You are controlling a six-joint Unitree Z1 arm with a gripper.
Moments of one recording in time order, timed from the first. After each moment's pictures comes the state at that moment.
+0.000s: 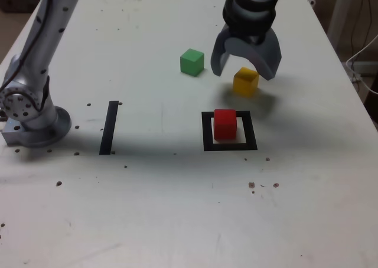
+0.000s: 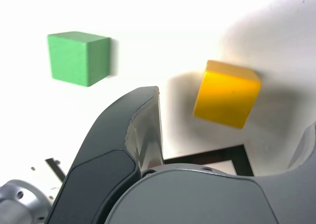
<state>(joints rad) 0.13 2.18 -1.77 1.30 0.27 0.48</state>
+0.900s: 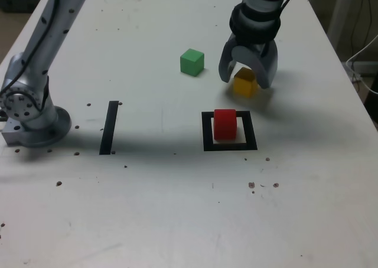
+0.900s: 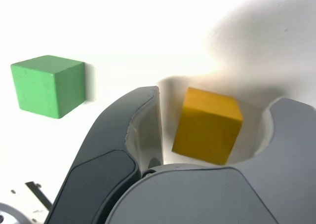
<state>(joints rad) 0.15 2.21 -1.75 1.20 0.26 0.51</state>
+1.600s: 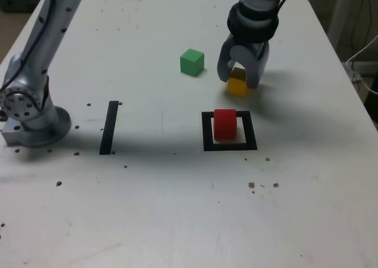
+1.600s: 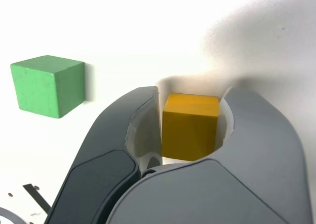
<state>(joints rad) 0.15 2.19 -1.72 1.18 0.26 0.52</state>
